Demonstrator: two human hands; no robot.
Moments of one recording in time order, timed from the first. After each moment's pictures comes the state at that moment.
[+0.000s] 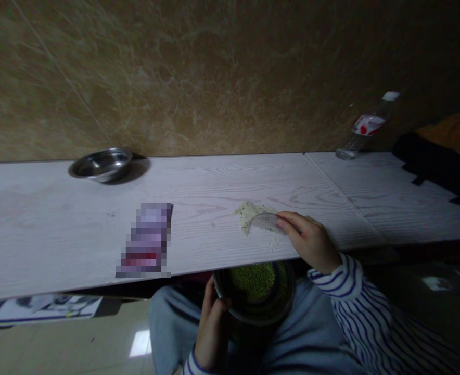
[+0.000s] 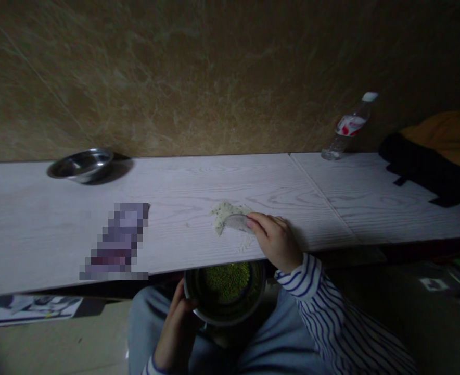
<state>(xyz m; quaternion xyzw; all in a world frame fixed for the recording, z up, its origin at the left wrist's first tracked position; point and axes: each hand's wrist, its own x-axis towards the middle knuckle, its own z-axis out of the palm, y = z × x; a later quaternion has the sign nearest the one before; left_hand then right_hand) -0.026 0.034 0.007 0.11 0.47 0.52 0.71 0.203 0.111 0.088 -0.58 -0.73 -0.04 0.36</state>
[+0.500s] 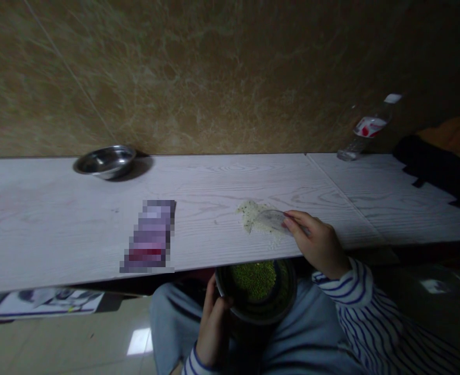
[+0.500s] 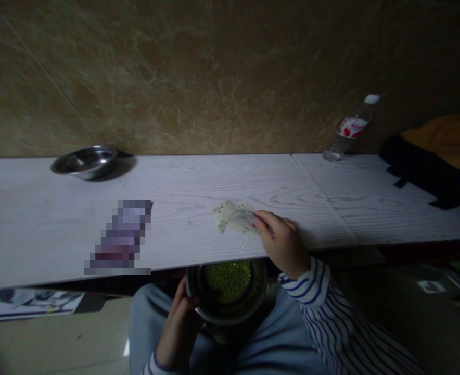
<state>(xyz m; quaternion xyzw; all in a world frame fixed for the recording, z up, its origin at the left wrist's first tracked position) -0.027 0.031 0.005 0.12 0.46 0.53 0.71 0.202 0.101 0.093 -0.63 -0.68 -0.02 0.38</state>
